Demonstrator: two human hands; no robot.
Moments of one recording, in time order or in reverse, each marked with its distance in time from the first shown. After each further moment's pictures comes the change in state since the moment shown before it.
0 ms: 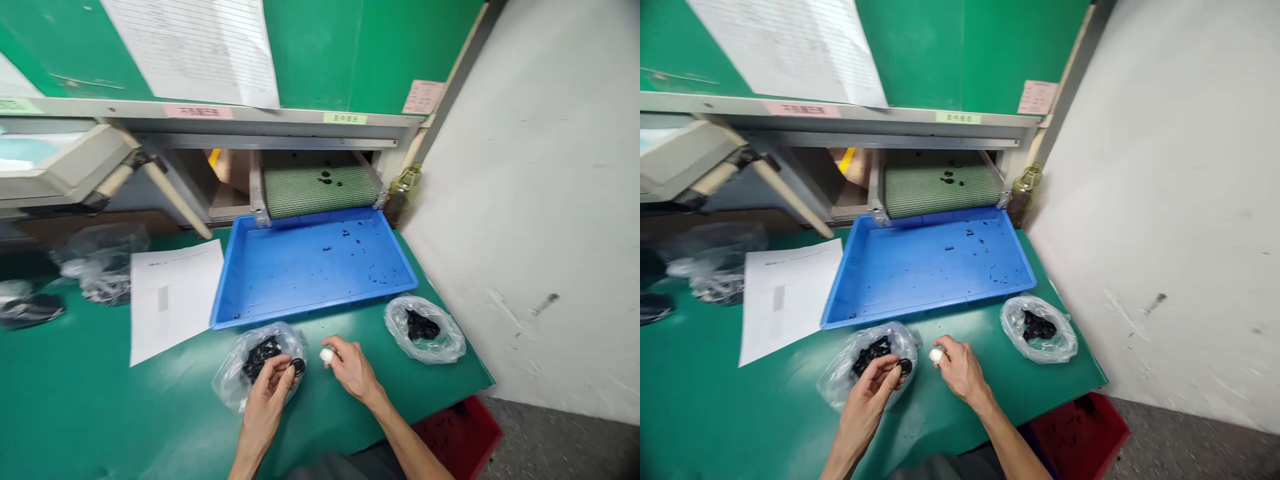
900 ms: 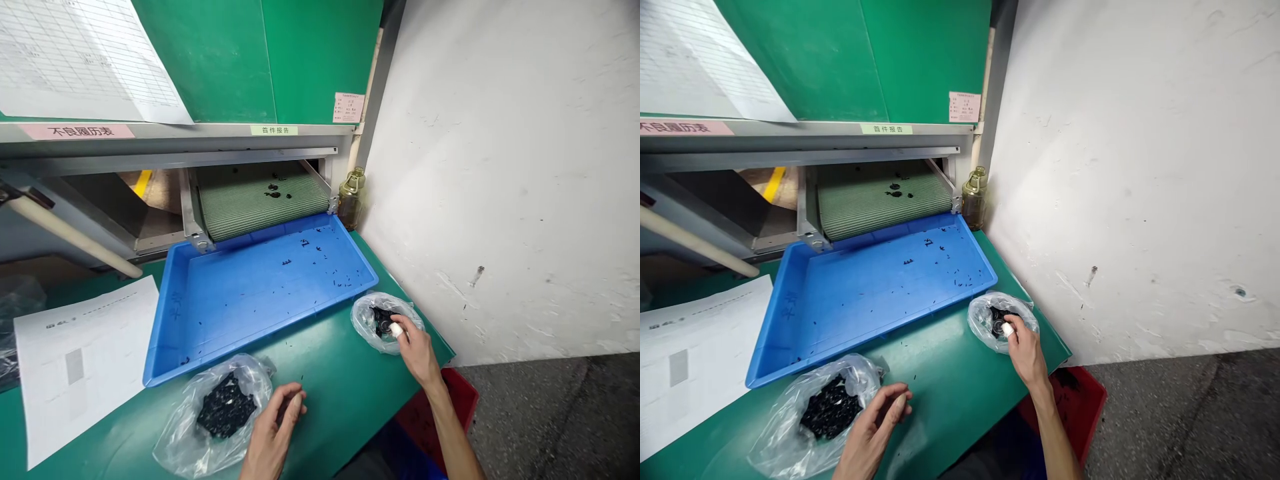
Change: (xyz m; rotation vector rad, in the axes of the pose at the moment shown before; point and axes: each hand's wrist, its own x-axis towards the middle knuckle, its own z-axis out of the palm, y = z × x) left_hand -0.007 -0.005 0.041 0.244 -0.433 0.011; right_hand -0.070 0.062 -0.147 -0.224 0.591 0.262
